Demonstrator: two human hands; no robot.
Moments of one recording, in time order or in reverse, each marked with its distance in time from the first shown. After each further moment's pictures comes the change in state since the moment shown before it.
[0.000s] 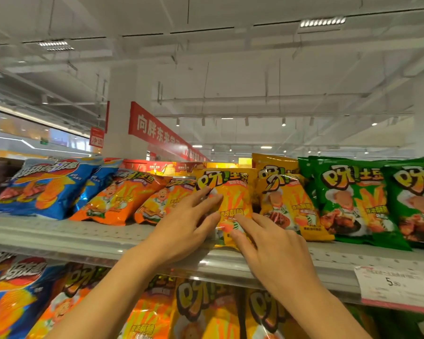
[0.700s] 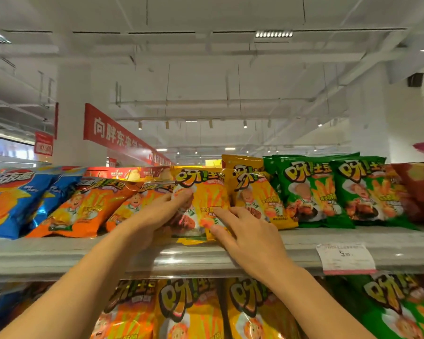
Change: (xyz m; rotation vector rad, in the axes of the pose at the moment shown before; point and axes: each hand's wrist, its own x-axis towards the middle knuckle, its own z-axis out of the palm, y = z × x) left_hand 0.031 -0.009 -0.013 -0.877 -0.182 -0.436; right_hand 0.003 0.006 0.004 0.056 -0.071 0.030
